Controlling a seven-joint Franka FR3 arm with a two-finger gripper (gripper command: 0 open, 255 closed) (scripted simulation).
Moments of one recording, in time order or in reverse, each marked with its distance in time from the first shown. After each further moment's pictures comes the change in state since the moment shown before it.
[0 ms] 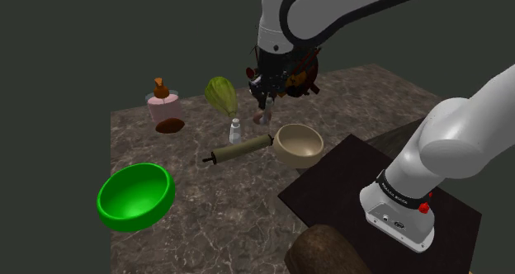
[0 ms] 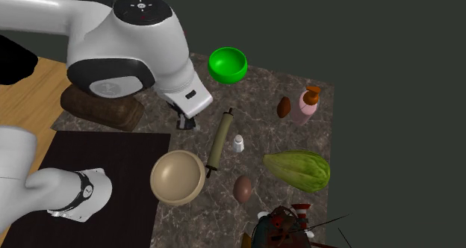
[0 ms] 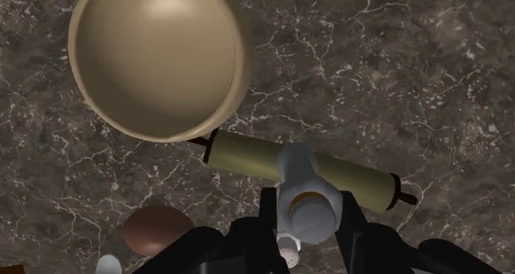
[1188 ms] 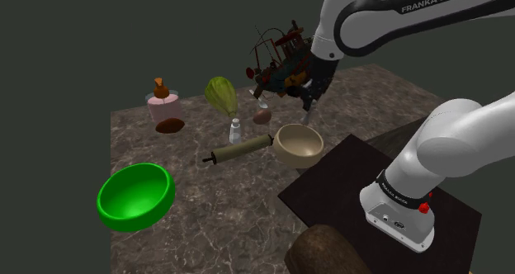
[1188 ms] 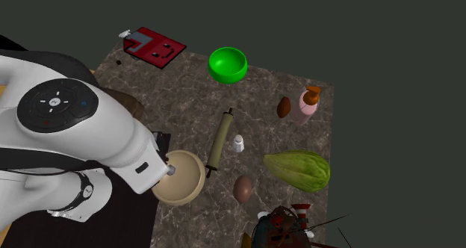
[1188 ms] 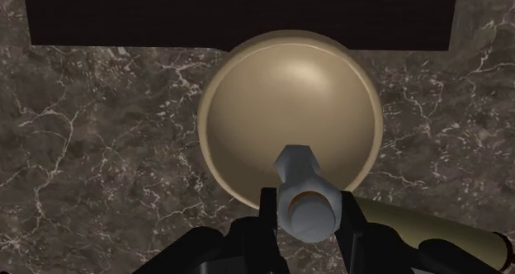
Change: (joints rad) arm -0.065 -0.332 -0.194 -0.338 -0.024 -0.007 -0.257
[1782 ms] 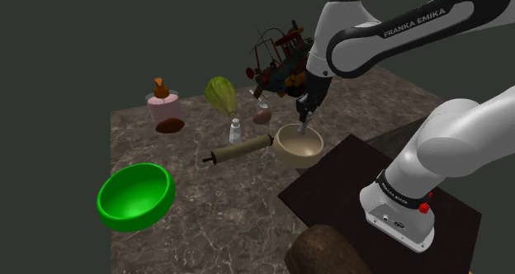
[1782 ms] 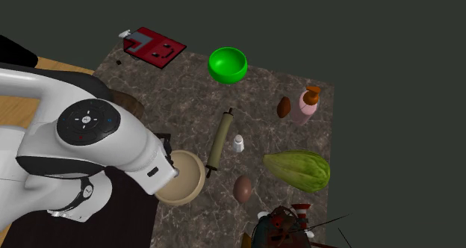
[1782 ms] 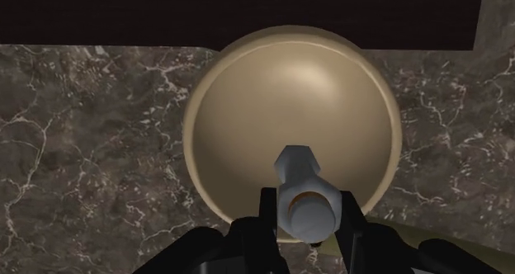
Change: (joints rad) arm 0.004 0.079 0.013 -0.077 0.010 0.156 0.001
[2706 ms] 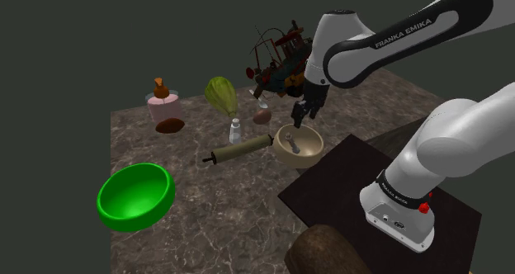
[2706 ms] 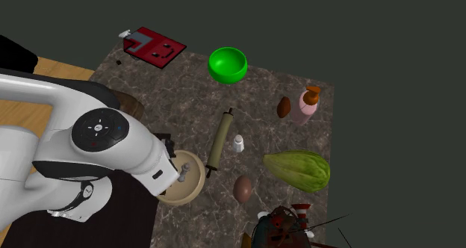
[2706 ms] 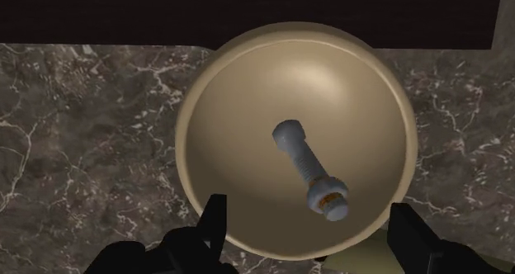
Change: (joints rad) arm -0.001 0.055 0.004 -0.033 0.003 0.088 -0.003
